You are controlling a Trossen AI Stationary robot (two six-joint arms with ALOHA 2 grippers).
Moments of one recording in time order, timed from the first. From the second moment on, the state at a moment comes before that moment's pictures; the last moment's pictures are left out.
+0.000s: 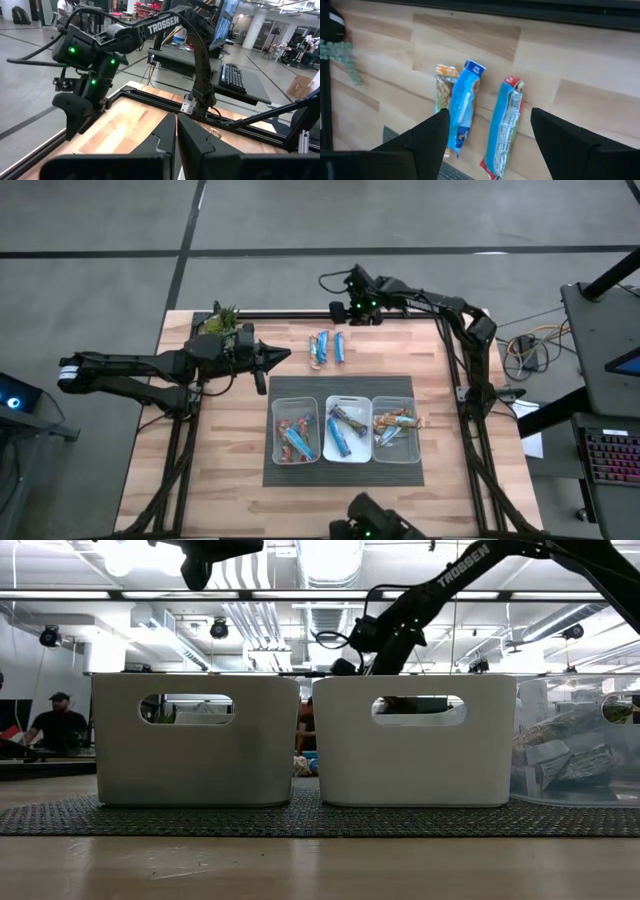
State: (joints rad) left arm 0.06 0.91 0.78 0.11 -0.21 -0.22; right arm -0.68 2.01 1.61 -0.65 -0.26 0.81
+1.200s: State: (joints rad) left arm 0.06 0.91 0.78 0.09 -0.21 -0.24; right arm -0.64 2.02 1.89 -0.60 -0.30 0.75
